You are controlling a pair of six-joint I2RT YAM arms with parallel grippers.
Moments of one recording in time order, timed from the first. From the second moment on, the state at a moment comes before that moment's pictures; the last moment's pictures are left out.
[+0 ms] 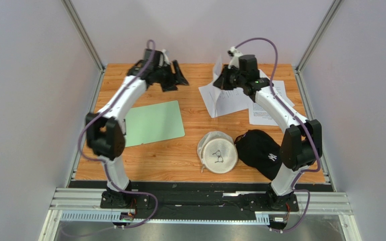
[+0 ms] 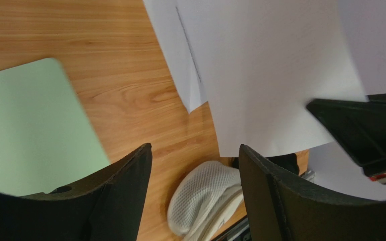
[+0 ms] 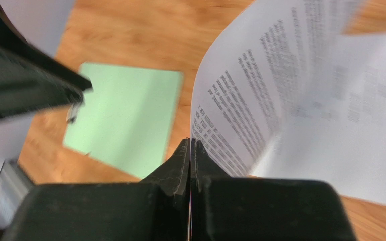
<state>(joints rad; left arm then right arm) -0.36 2.00 1.83 -0.61 0.39 -0.63 0.27 1.75 1.48 -0.26 -0.37 0.38</state>
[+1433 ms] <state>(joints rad) 0.17 1.52 1.06 -0.60 0.26 -0.51 0.63 2.38 2.09 -0.56 -0.74 0.13</state>
